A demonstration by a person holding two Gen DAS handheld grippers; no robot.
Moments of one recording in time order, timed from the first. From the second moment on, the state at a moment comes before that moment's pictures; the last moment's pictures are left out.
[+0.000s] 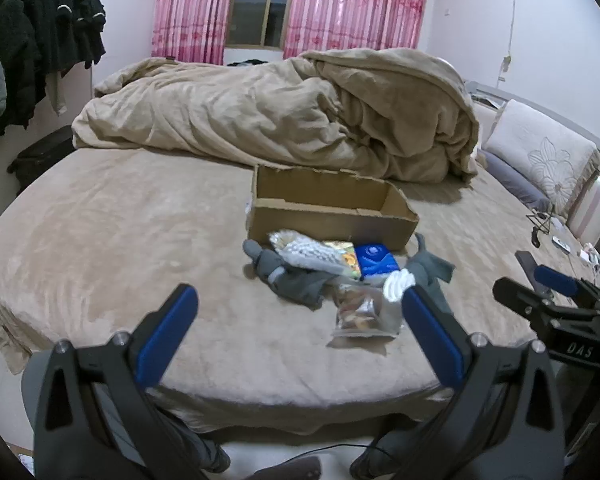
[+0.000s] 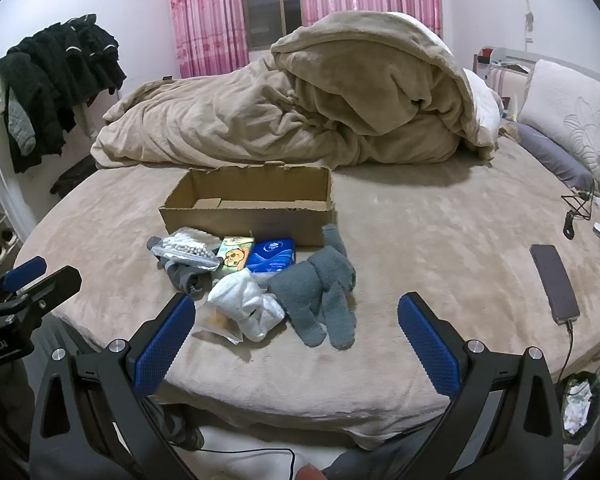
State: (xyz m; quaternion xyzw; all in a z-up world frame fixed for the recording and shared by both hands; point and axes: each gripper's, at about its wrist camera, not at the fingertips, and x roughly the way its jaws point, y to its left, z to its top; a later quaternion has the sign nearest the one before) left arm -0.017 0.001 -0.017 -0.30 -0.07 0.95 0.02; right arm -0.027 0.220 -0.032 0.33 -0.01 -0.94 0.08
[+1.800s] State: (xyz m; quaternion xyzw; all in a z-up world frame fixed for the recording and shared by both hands) left arm -0.022 0.005 -0.020 -0.31 -0.07 0.95 0.03; right arm -0.028 0.221 -0.033 0.33 -0.01 -0.94 0.08
